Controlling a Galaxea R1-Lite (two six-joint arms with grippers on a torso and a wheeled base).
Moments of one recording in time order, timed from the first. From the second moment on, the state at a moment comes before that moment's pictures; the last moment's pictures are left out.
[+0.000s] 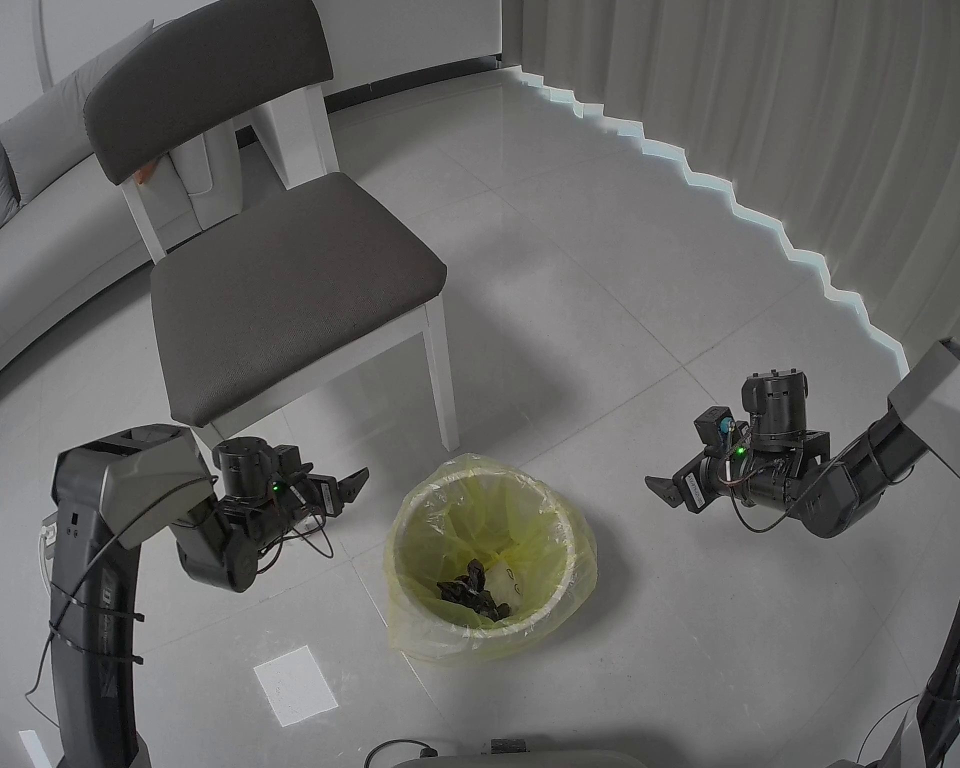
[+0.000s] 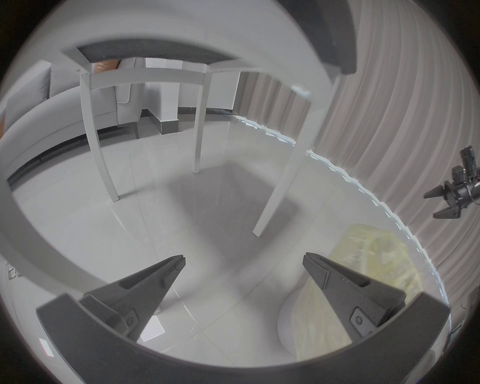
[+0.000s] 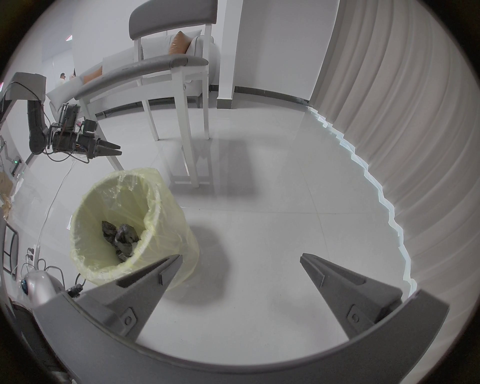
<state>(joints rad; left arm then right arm) -0.11 2.53 -1.07 -1.16 -0.24 -0.08 0.27 2.09 -0.92 -0.65 -0.01 -0.36</state>
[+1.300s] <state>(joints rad) 0.32 1.29 -0.23 -1.36 -0.70 -0.42 0.04 0.44 -0.10 -0.32 0.02 -0.08</state>
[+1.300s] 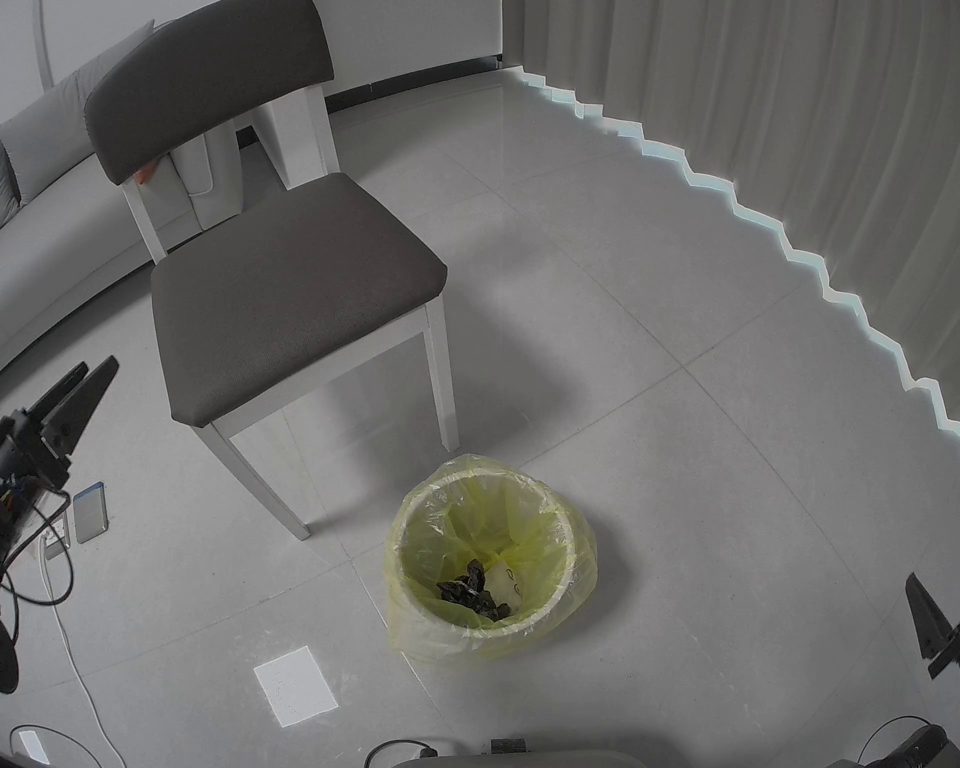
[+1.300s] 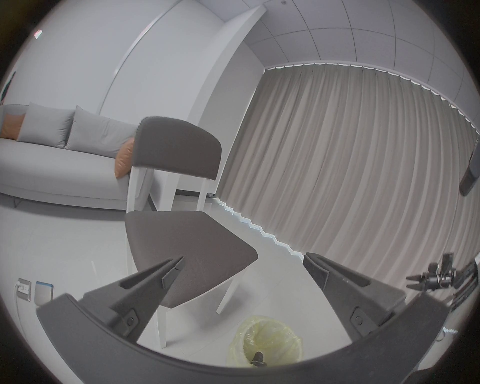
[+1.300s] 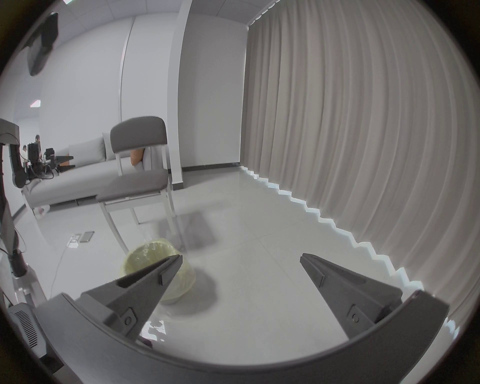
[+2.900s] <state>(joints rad) -0.01 0.02 -0.08 -0.01 -0.44 -0.08 0.00 0.01 -0.02 -0.08 0.17 0.04</state>
